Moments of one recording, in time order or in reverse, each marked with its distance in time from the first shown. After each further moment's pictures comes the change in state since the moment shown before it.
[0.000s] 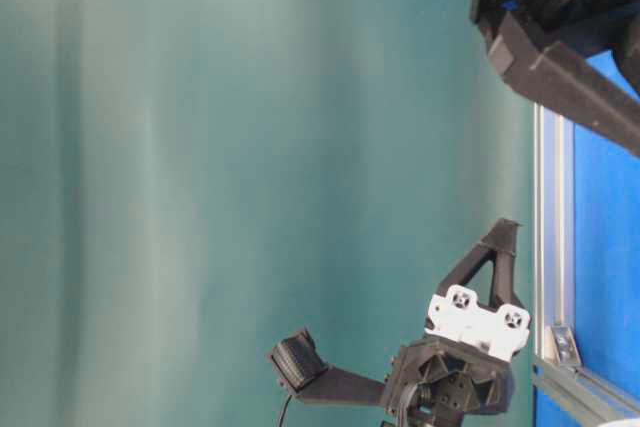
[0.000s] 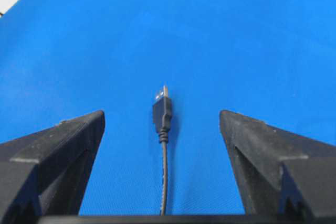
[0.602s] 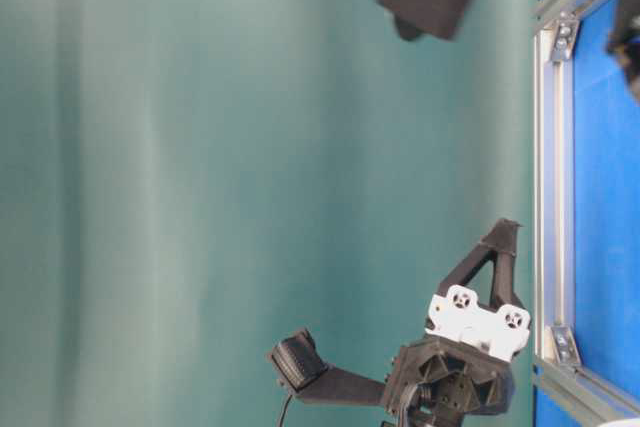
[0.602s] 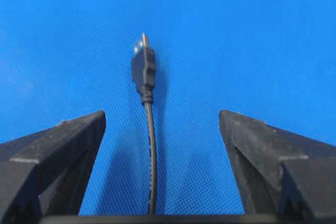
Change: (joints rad) left arm 0.000 0.000 -0.002 0.000 0.002 -0.002; right arm -0.003 0.225 -0.067 0.098 -0.089 0.018
